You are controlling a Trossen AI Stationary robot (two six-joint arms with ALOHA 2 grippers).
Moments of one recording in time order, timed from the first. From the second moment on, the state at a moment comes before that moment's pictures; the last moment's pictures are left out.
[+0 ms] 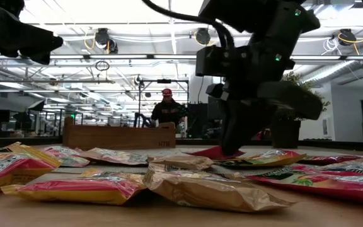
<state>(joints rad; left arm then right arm) -0.36 0.01 0.10 -0.10 -0.32 0.10 0.31 1.91 1.16 -0.41 0.21 -0.01</state>
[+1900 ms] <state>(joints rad) -0.36 0.01 0.10 0.06 -0.34 -0.01 0.08 2.06 1.16 0.86 0.42 -1.04</state>
